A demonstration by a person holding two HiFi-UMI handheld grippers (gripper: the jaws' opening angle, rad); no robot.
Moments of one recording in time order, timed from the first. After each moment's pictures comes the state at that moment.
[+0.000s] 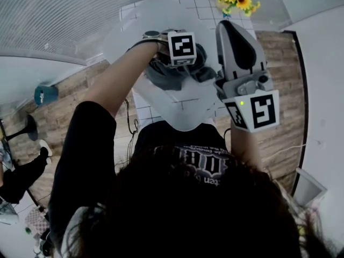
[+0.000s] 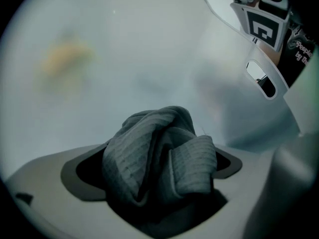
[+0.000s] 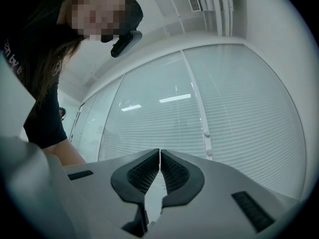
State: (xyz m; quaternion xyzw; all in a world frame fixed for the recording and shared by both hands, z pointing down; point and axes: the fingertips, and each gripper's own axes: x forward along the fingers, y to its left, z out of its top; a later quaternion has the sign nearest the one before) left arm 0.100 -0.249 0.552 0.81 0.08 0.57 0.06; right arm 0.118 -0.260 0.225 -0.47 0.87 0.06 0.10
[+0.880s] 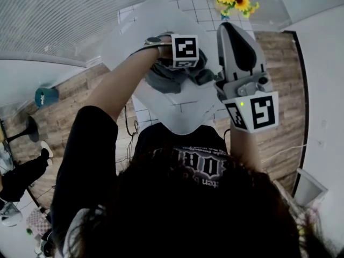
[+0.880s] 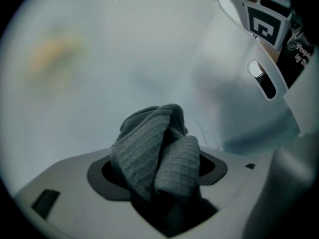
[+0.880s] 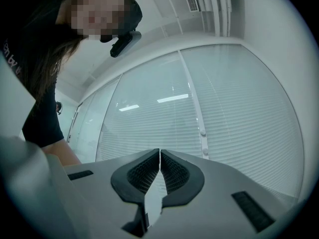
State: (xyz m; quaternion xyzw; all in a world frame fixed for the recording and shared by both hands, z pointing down) left arm 0.108 -0.247 0.559 0.80 0.11 0.59 0.06; right arm 0.130 -0.269 0.229 -0.48 0.87 0.05 0.10
